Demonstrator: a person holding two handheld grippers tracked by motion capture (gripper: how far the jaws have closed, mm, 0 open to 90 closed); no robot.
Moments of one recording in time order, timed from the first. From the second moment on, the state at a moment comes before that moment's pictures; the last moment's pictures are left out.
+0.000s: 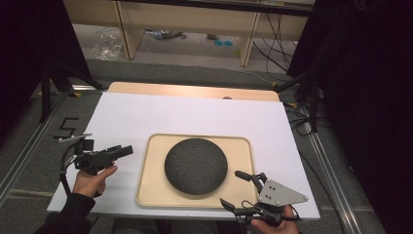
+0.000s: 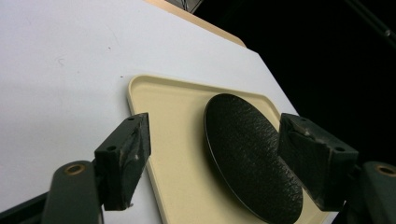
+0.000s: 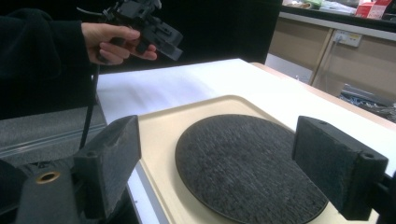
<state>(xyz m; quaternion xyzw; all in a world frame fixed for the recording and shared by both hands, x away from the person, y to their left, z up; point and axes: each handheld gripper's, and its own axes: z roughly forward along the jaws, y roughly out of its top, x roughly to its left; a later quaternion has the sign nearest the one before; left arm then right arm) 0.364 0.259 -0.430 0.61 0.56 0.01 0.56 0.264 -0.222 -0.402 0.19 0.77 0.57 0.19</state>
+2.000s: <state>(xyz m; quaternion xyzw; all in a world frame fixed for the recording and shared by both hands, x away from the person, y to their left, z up) 0.291 0.252 -0.424 0.69 0.48 0.03 0.53 0.263 -0.221 -0.402 0.19 0.77 0.57 0.19</state>
